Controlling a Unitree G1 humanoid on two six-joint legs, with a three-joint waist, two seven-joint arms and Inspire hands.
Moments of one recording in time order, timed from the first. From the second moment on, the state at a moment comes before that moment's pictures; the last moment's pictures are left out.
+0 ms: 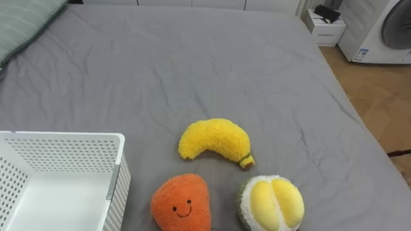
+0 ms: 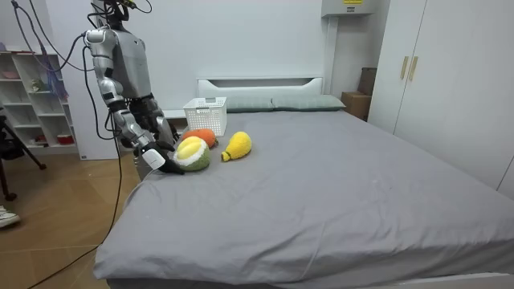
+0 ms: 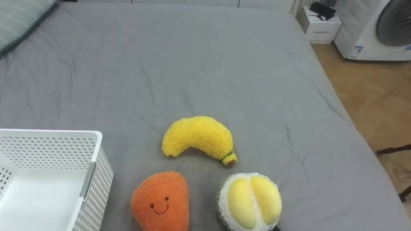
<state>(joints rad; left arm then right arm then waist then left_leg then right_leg) 0.24 0.15 0.12 1.12 -0.13 -0.02 0.19 0.06 -0.20 0.03 1.20 0.39 -0.15 0.18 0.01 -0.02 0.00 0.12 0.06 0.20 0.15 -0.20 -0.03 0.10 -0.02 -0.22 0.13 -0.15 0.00</state>
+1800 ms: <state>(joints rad) 0.29 0.16 0.18 1.06 -0.11 -0.03 0.16 0.09 -0.24 -0.21 0.16 0.15 -0.10 -0.26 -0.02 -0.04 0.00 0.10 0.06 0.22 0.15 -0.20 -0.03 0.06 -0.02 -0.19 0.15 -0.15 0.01</state>
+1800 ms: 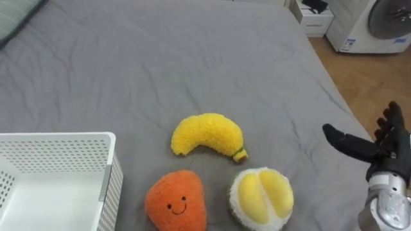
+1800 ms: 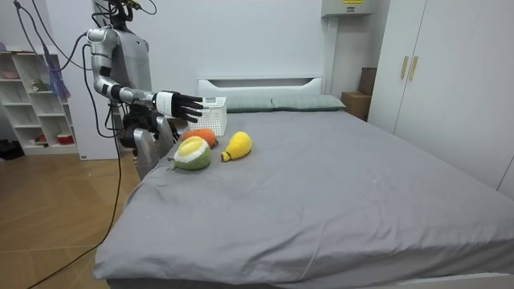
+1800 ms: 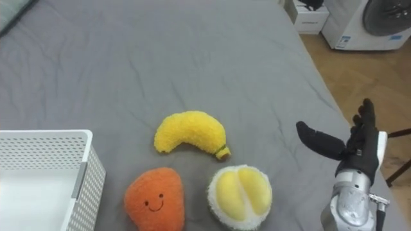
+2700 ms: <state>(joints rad) 0.27 0.17 0.18 1.03 -0.12 0.04 0.13 0.10 -0.26 -0.04 0.38 -0.20 0.08 0.14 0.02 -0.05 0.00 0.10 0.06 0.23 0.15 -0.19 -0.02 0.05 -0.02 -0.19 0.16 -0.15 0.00</state>
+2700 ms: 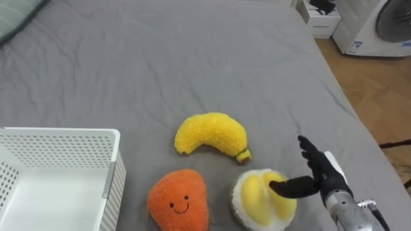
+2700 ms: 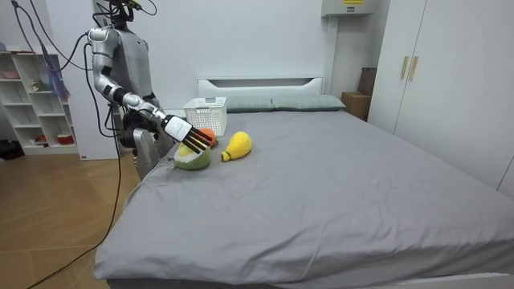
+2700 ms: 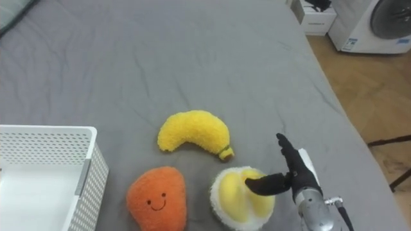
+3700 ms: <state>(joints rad) 0.25 0.17 0.19 0.99 -0.11 0.07 0.14 0.10 -0.27 0.01 0.46 -0.36 0.13 0.24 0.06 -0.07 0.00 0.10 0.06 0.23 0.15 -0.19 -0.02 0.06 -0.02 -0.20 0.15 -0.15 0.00</state>
